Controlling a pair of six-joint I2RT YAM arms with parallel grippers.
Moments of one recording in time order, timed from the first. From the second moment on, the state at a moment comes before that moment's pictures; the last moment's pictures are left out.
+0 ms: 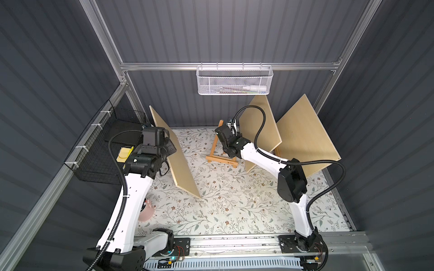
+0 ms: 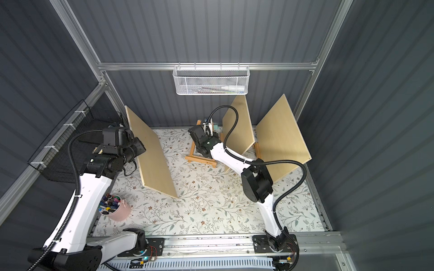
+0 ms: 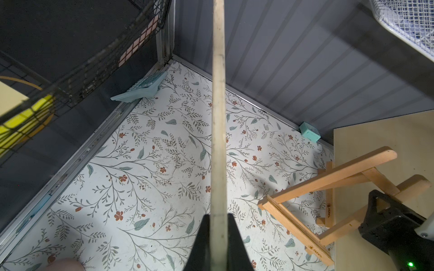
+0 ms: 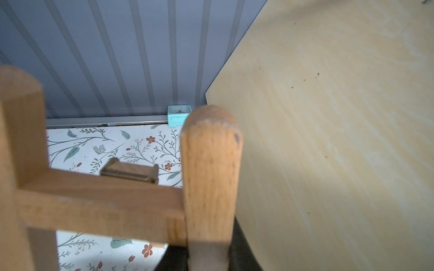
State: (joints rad) left arm -0.20 1.16 1.43 -0.89 -0.26 -0.55; right arm 0.75 2.17 1.94 -0.43 0.84 0.37
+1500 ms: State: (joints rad) left arm -0.20 1.20 1.44 -0.92 -0.24 -0.53; right arm 0.77 2.20 1.91 -0.42 0.81 0.42
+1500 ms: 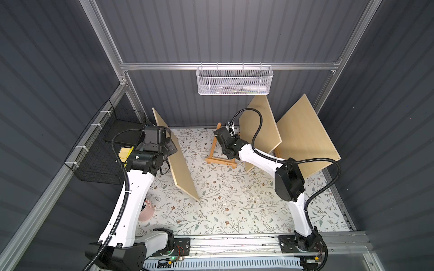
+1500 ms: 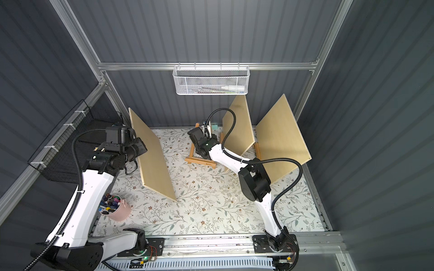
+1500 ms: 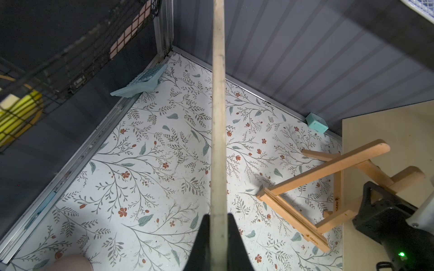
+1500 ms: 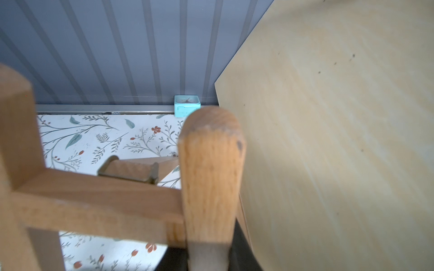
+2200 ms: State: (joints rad) left arm -0.20 1.18 1.47 -0.98 -0.19 -0.58; right arm 0.60 1.76 1.55 -0.63 0.26 0.58
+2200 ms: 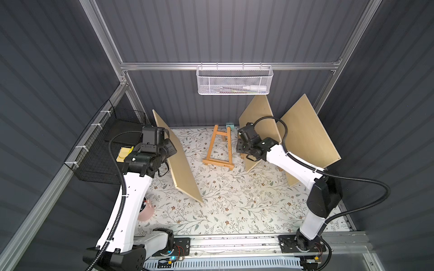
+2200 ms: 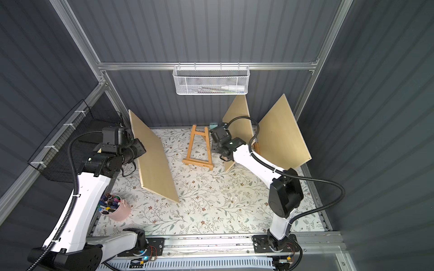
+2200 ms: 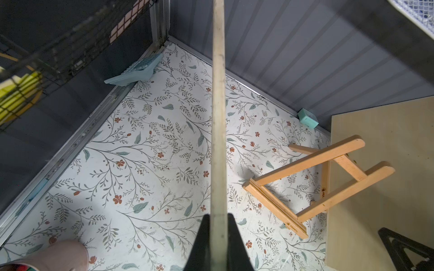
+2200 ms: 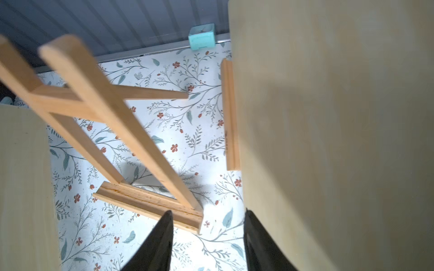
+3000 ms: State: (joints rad) left arm -0.20 1.17 1.52 -0.92 -0.12 -0.69; right arm 0.69 2.05 1.54 -0.55 -0.08 0.43
